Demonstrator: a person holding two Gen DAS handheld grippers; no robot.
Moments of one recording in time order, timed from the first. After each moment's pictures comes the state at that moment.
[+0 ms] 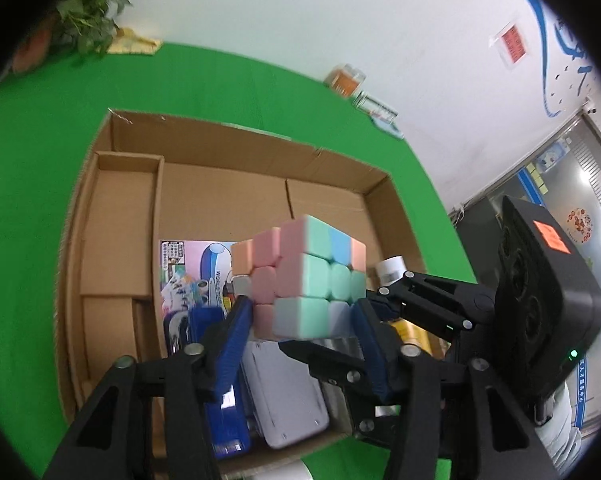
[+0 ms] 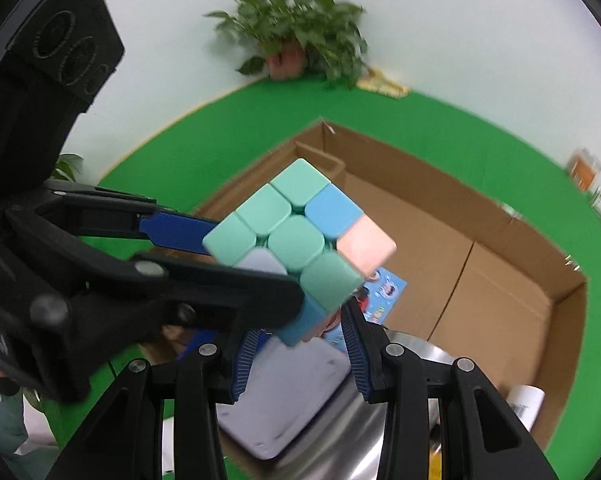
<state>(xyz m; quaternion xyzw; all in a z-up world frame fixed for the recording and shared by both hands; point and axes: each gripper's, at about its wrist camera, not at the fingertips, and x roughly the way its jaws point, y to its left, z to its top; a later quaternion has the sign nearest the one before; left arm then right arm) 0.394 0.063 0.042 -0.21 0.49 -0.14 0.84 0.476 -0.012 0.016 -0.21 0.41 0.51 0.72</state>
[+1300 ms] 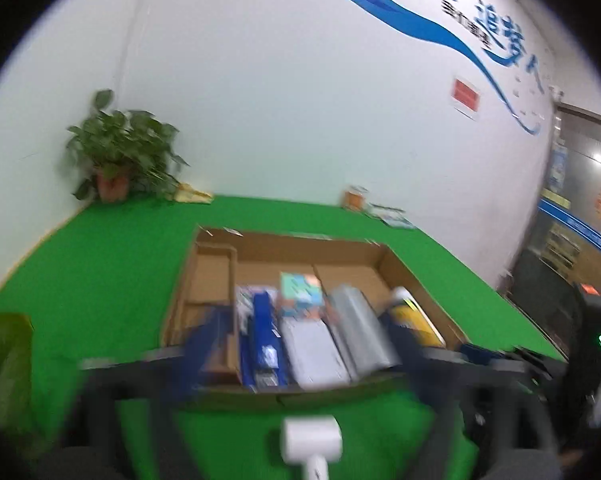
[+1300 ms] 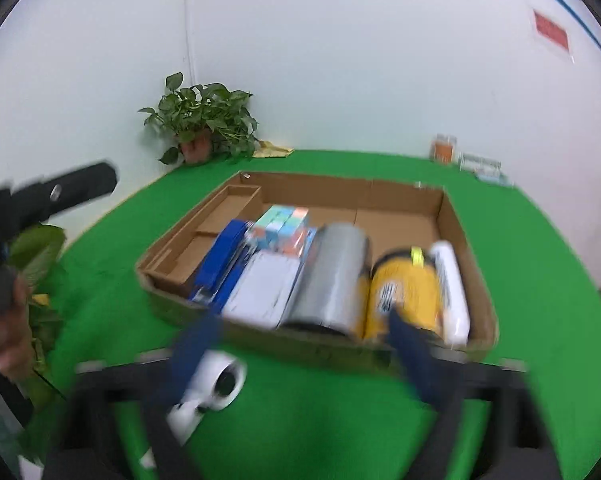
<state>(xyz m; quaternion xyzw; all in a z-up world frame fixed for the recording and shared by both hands) 0.154 0.026 0.093 -0.09 0.25 -0.05 0.96 0.285 -0.190 0.018 -0.06 0.30 0.35 0.88</state>
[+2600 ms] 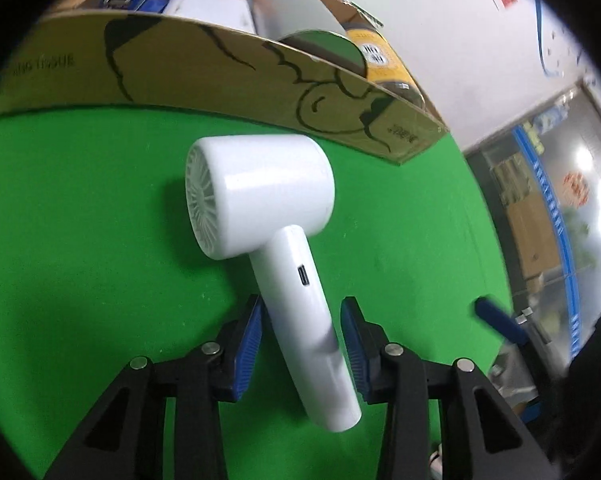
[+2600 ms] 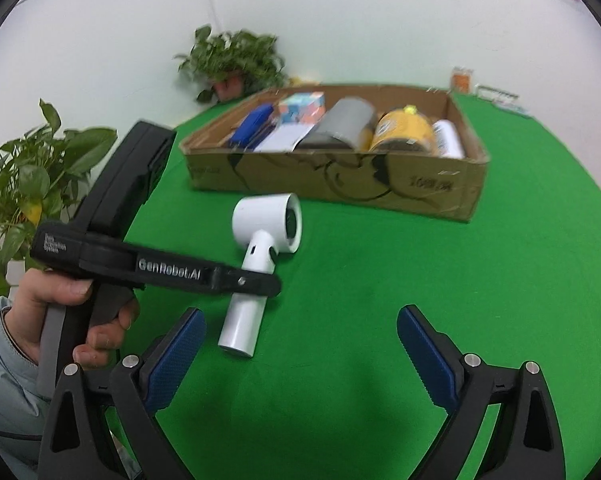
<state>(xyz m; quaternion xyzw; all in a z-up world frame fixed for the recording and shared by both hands) 0.170 -0.061 -0.072 -0.24 0.54 -0.16 0.79 0.180 -0.273 -0.071 -0.07 0.39 0.40 0.83</state>
